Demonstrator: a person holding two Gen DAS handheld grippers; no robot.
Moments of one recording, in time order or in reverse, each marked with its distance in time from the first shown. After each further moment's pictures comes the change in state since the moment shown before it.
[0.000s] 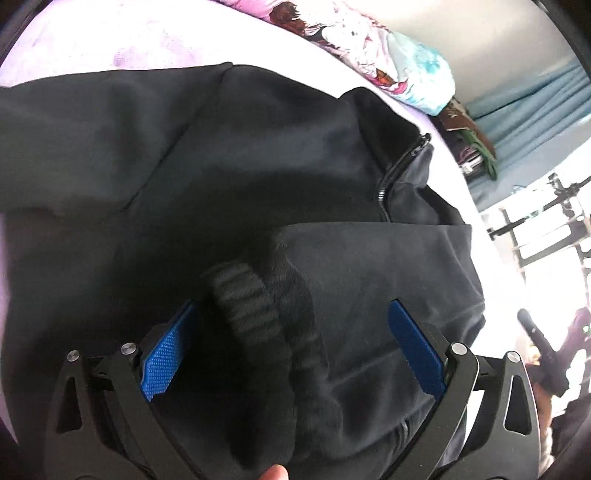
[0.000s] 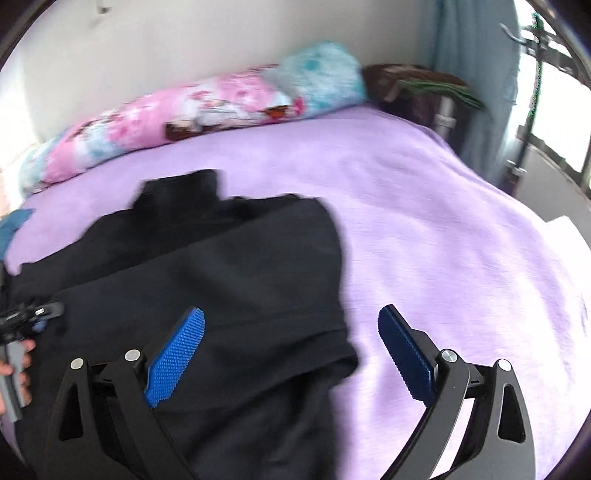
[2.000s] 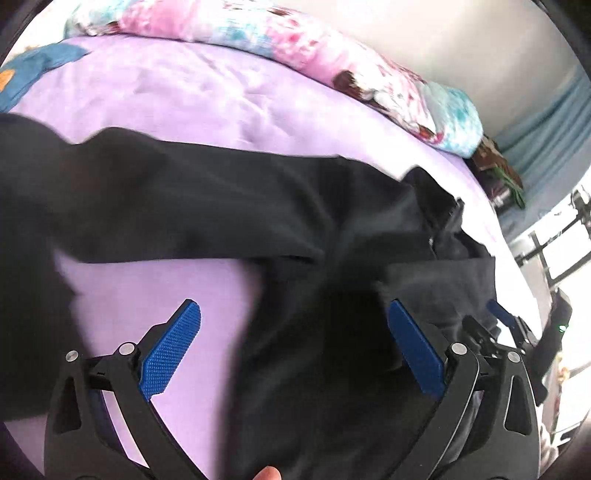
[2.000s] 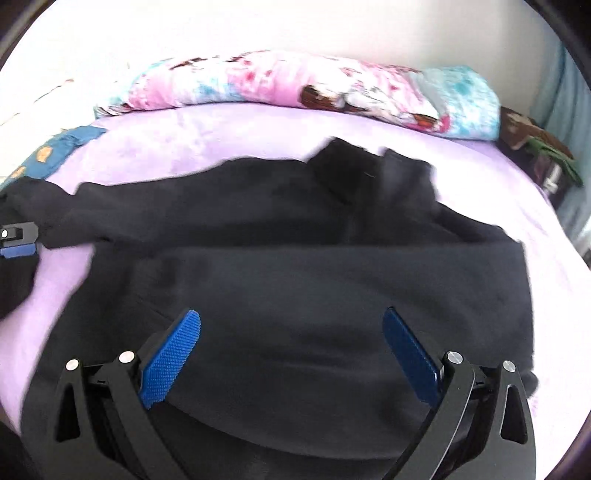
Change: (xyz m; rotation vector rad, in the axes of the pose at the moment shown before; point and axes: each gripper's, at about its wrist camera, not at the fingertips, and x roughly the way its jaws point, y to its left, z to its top) left arm -0.175 0.098 -0.007 -0.027 -0.163 0.178; right arm 0.020 0.253 -0.037 -0.307 0.033 0.232
